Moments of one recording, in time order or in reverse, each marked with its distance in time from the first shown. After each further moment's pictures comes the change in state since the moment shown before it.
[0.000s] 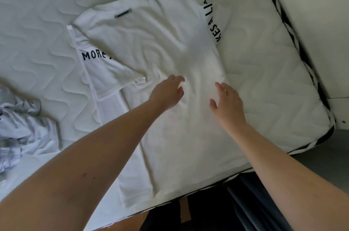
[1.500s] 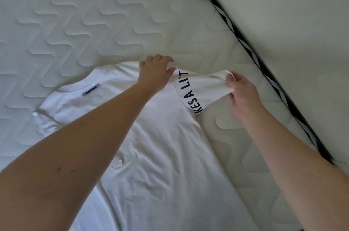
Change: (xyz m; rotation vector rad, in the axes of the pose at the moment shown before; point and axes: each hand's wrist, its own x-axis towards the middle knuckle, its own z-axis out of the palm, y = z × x) left_hand 0.274 0.038 -0.113 0.271 0.179 0.042; right_hand 0.240 0.044 -0.113 1.649 0.169 0.482
